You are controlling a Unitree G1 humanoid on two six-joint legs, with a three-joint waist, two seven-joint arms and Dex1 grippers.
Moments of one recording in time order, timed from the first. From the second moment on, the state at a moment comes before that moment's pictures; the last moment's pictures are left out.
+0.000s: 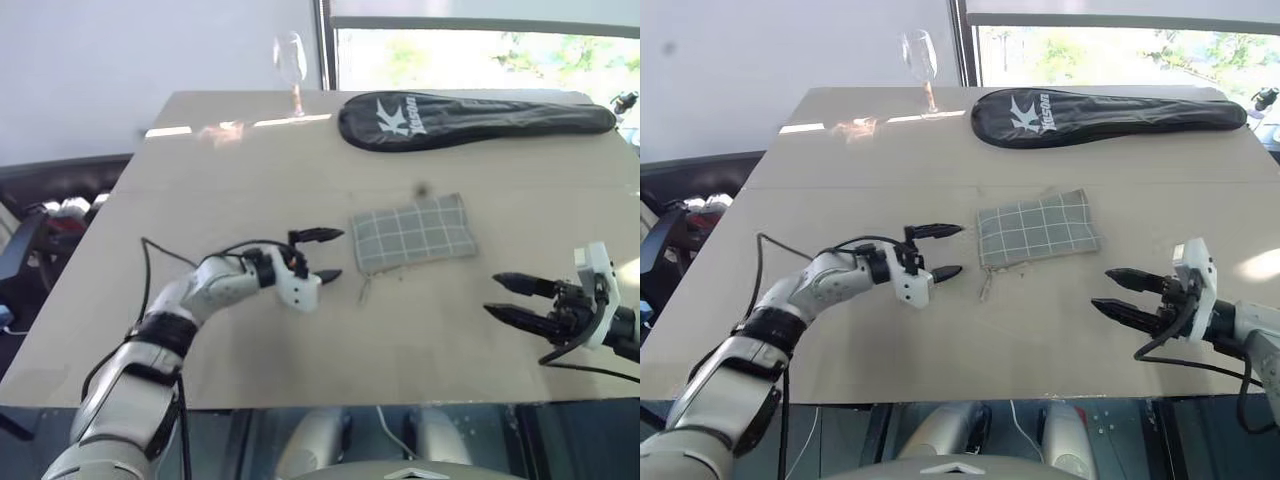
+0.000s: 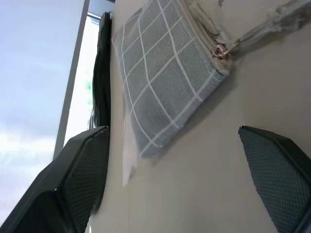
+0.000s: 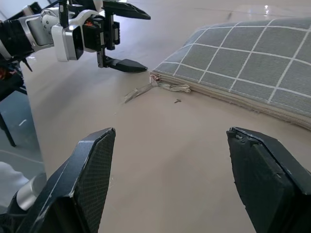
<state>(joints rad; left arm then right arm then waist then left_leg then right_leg) -0.68 0.61 -0.39 0.70 0.64 -1.06 -0.29 0.12 -0.78 -0.37 -0.32 0.76 0.61 1.09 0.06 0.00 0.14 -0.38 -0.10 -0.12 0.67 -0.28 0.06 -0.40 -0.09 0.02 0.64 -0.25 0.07</state>
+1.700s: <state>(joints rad) -0.56 0.51 -0.43 0.36 0.68 -0.69 -0.28 -0.36 -0.55 0.20 -0.04 0.35 0.51 0.92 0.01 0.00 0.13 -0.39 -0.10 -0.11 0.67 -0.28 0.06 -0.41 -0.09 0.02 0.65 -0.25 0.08</state>
